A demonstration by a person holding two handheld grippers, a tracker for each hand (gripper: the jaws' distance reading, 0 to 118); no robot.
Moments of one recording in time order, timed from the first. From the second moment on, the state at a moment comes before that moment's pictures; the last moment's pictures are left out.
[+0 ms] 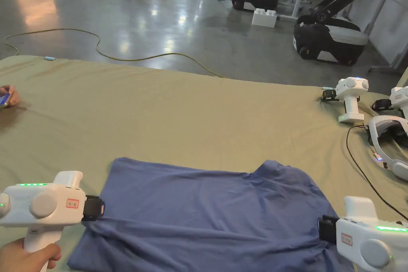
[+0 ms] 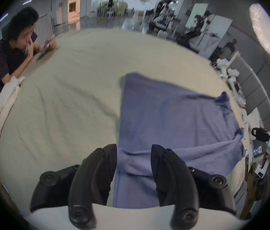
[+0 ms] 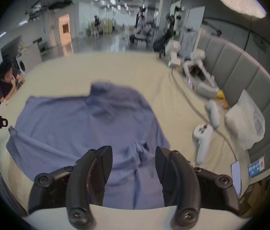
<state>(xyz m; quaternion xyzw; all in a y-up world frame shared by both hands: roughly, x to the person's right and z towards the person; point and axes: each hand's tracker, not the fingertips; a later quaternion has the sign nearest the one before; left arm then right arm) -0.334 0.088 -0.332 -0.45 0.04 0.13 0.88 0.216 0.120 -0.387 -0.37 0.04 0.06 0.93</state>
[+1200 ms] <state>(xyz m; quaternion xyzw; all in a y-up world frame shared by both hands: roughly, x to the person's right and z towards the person) -0.337 0.090 -0.261 -0.41 0.09 0.15 0.89 0.118 0.189 -0.260 -0.09 0.06 0.05 0.99</state>
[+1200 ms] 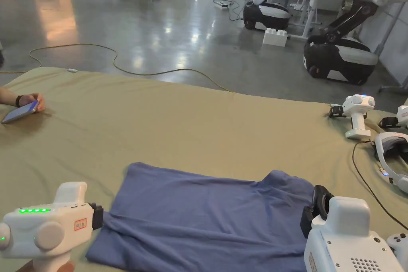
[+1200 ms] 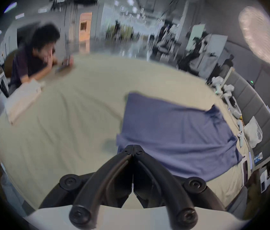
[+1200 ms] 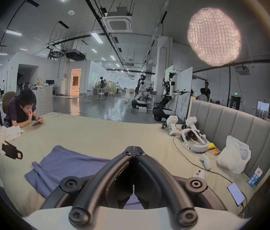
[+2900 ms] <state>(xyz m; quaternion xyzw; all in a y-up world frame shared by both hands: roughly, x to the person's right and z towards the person) -0.322 0.057 -0.236 -0.51 0.05 0.13 0.85 0.262 0.031 -0.341 -0.53 0.06 0.07 0.84</state>
